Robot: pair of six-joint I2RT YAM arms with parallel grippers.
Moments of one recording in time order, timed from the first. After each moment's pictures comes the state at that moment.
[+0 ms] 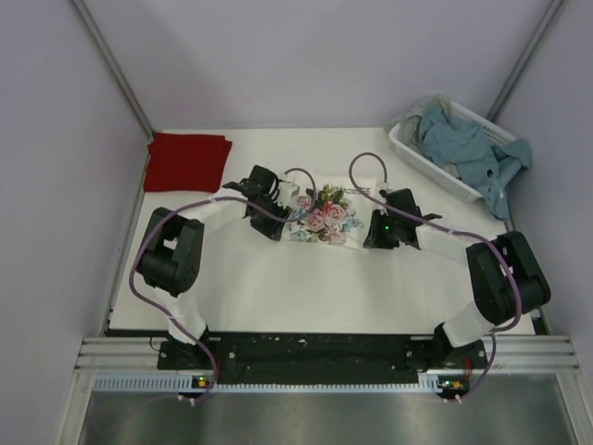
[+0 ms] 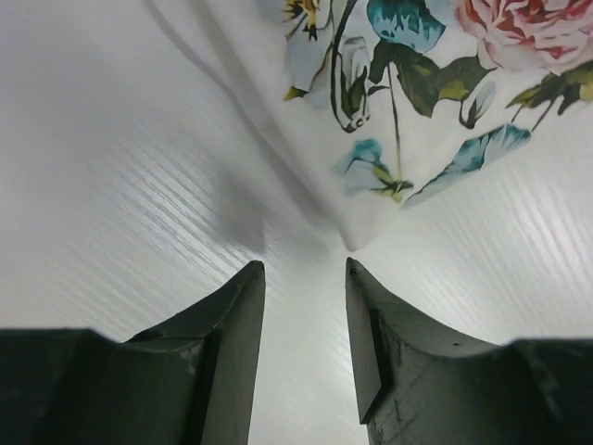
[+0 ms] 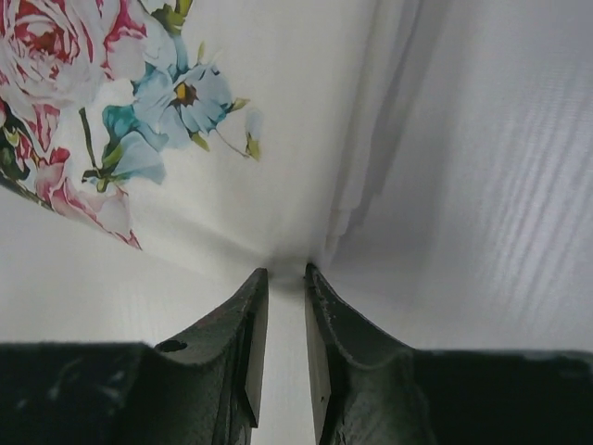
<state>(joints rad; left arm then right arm) -0.42 1.84 1.21 -0.51 0.21 0.18 0.38 1.56 0.77 -0.15 -0.18 0.45</state>
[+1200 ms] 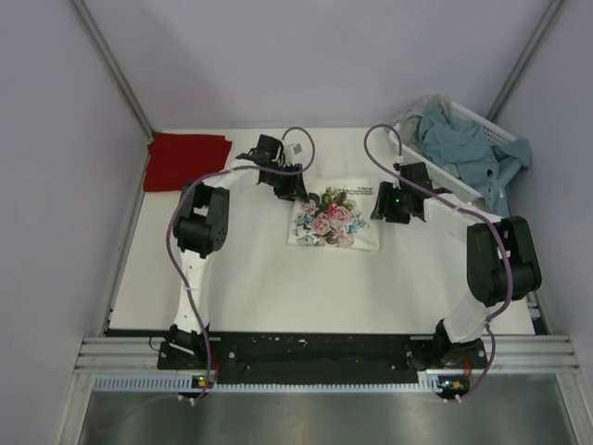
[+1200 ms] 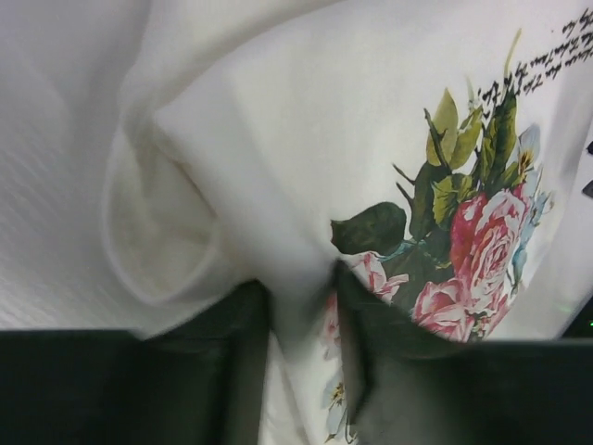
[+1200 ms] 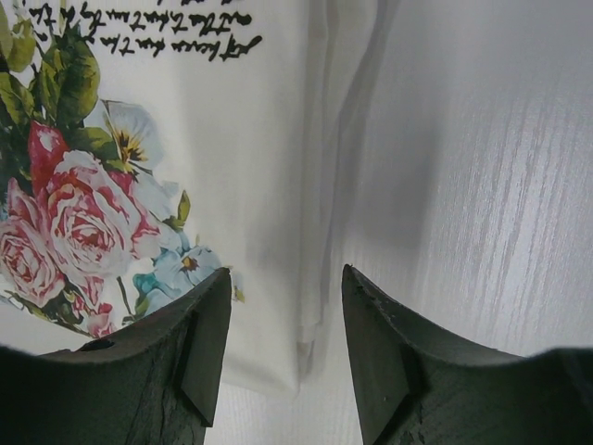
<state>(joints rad) -0.34 2.28 1.76 -0.47 0.58 -0.24 0.22 1.67 1.01 -0.27 -0.16 0.37</state>
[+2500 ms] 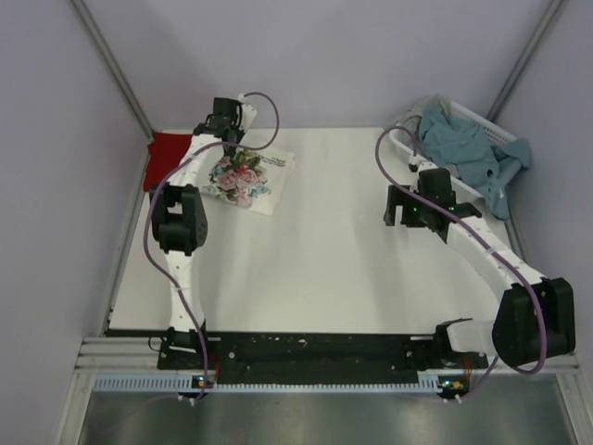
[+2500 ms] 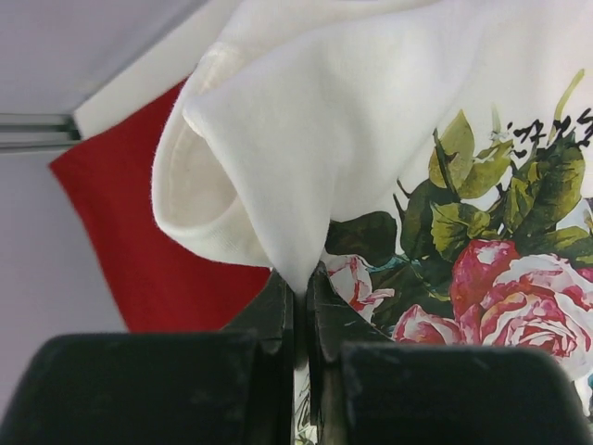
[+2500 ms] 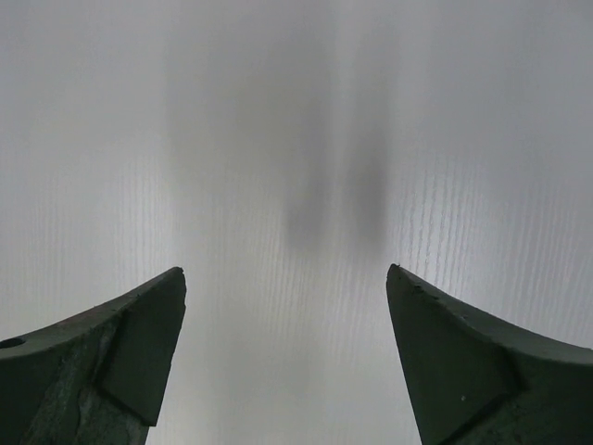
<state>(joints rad) -0.14 2.24 2.03 -0.60 -0.19 0.45 0.22 1.29 0.90 -0.41 -0.03 0.21</state>
